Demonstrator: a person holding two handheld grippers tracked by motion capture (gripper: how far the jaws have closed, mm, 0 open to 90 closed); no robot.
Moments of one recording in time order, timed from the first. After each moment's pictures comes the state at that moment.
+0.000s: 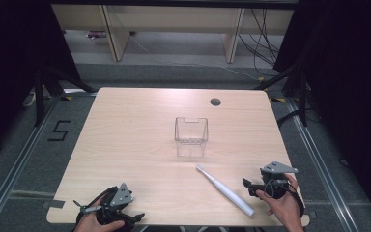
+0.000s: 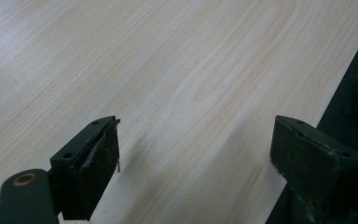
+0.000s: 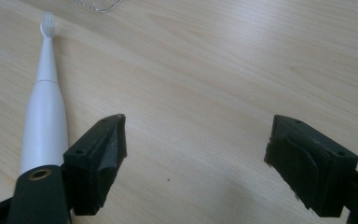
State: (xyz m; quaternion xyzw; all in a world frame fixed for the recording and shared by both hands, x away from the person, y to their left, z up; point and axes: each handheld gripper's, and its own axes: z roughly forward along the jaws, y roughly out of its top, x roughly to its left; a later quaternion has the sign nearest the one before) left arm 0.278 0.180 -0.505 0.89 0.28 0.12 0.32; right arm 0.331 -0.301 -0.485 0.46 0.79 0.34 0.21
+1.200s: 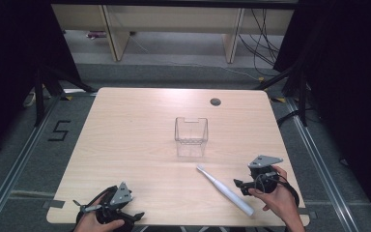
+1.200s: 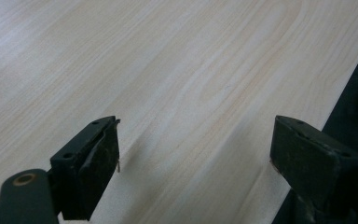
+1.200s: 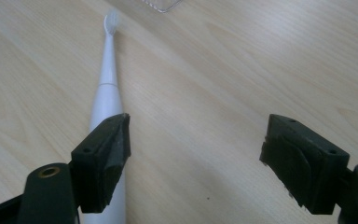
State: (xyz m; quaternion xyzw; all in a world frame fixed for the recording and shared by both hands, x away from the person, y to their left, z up) left arm 0.280 0.181 -0.505 0.89 0.29 0.12 0.32; right arm 0.337 -0.266 -0.454 0.40 0.85 0.29 0.16
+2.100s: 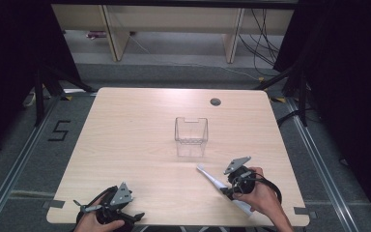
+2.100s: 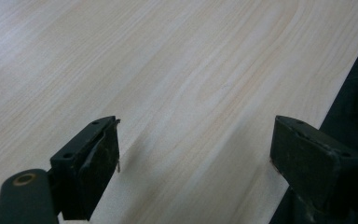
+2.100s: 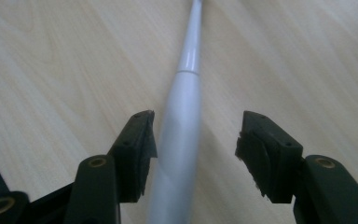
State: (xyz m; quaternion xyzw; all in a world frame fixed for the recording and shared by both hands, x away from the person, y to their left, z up) left arm 0.279 0.181 -0.505 0.89 0.28 0.12 0.32; right arm 0.344 -0.213 -0.464 0.31 0.92 0.21 0.09
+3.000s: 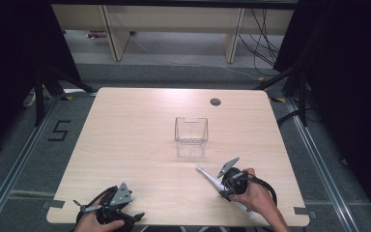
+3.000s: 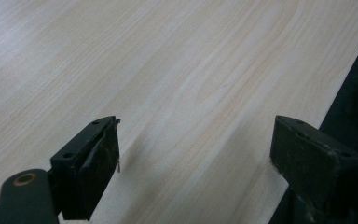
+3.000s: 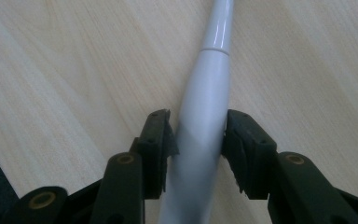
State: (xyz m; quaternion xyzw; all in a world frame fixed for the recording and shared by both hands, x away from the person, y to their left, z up) left arm 0.279 0.181 -0.505 0.89 0.29 0.12 0.32; right arm 0.349 -0.200 -0.475 0.28 0.94 0.15 0.07
